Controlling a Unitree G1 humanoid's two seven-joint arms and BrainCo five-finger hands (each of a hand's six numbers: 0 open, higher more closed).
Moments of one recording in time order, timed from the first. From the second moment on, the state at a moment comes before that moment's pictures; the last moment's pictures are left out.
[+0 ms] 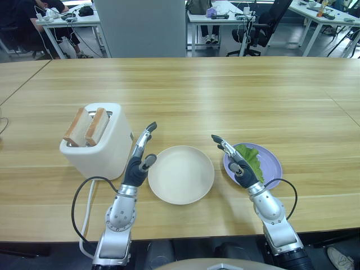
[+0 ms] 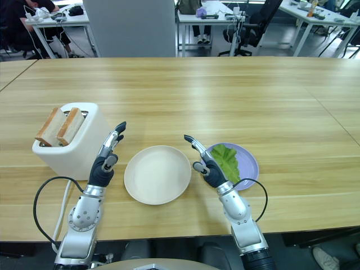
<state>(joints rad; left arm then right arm) 0.19 0.16 -0.01 -0.27 0.20 -0.36 -0.02 0.05 -0.19 0.21 -0.01 -0.19 -0.46 0.17</state>
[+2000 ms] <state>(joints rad) -0.07 0.74 0.17 0.23 0.79 0.19 0.30 0.05 -0.19 0.22 0.03 -0.21 -0.50 0.16</state>
